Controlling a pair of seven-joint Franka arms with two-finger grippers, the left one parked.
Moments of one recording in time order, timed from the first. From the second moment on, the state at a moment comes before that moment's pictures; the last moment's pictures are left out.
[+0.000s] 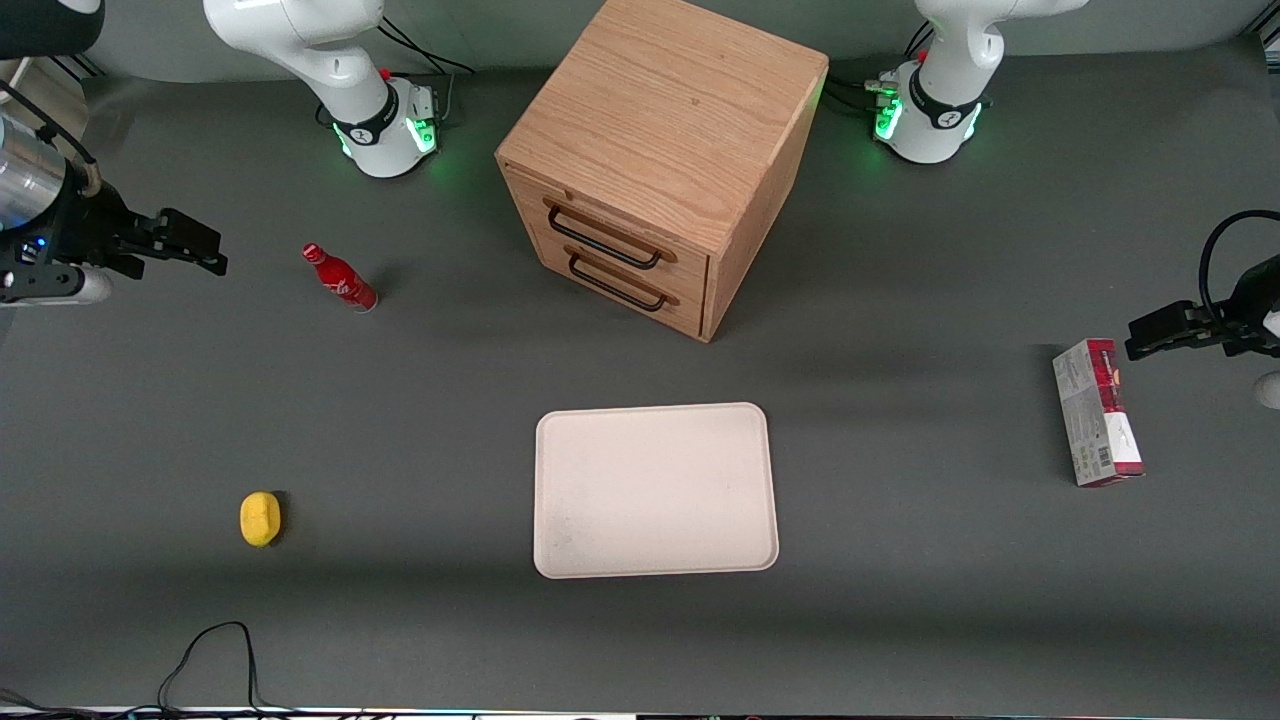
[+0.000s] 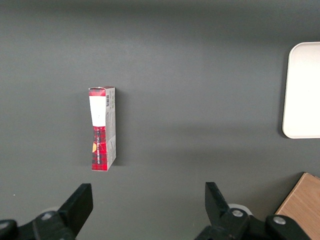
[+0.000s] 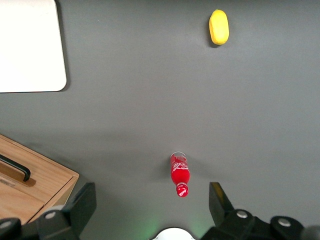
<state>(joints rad) 0.16 -0.03 -0.10 -1.60 0.00 1.48 0.07</state>
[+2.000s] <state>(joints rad) 0.16 -0.47 -0.25 -2.84 -0.07 2.34 -0.01</state>
